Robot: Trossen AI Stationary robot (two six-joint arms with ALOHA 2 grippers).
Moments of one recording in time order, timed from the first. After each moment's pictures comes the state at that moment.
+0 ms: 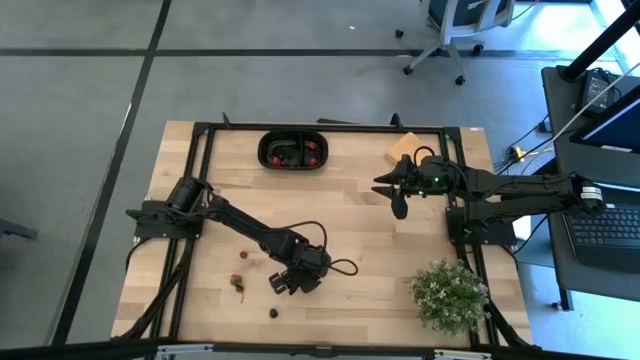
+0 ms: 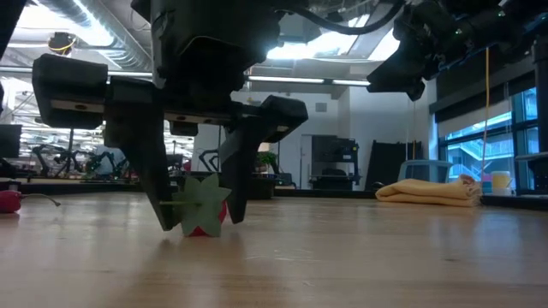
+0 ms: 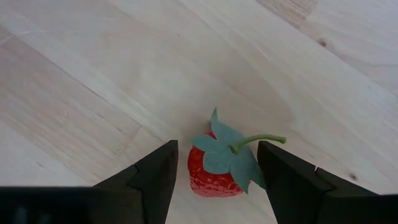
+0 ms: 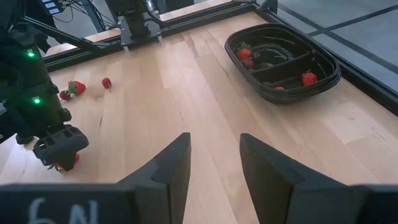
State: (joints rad) left arm -0.33 2.02 1.34 -0.56 0.14 0.61; right arm -0.18 0.89 0.54 -0.05 0.00 0.21
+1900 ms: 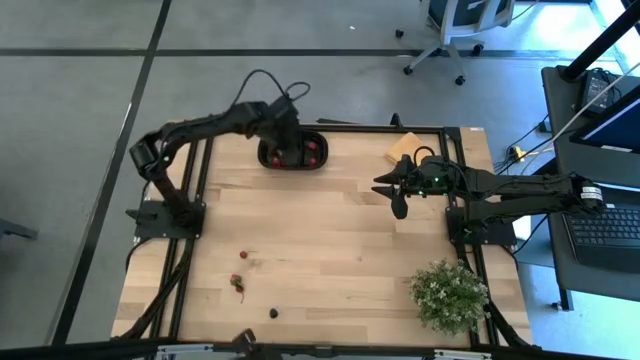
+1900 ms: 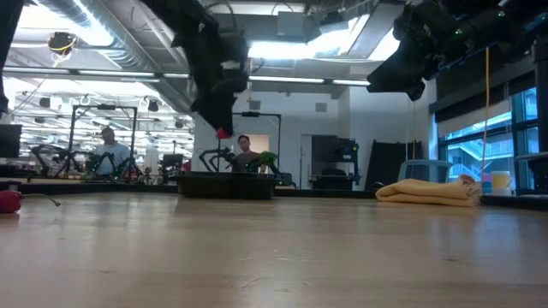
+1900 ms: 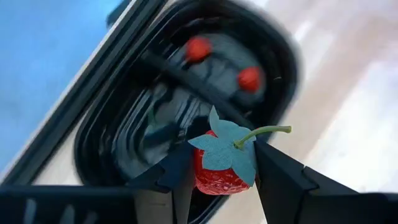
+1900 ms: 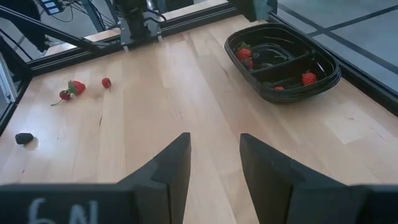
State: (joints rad) left arm 0.60 1.67 1.34 -0.79 -0.01 -0.03; right arm -0.18 0.89 0.54 -0.05 0.00 0.20
